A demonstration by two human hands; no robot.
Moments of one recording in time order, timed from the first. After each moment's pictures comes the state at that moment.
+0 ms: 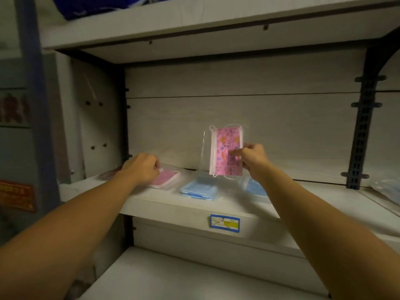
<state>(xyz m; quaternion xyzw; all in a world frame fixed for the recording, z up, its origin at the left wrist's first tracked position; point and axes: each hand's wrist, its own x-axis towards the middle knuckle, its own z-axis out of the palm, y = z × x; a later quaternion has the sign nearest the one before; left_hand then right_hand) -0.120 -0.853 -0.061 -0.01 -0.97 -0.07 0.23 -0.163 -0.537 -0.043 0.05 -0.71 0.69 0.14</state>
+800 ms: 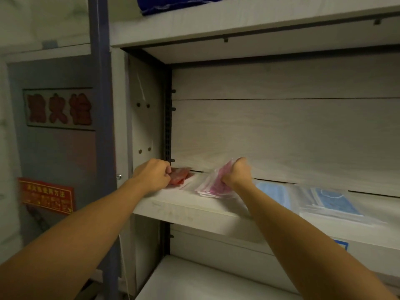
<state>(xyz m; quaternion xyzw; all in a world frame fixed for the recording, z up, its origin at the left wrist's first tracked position) -0.143 -1.020 -0.072 -0.04 -0.97 -0.10 0.24 -0.194 -0.766 -0.078 -0.02 -0.88 0.43 0.20</state>
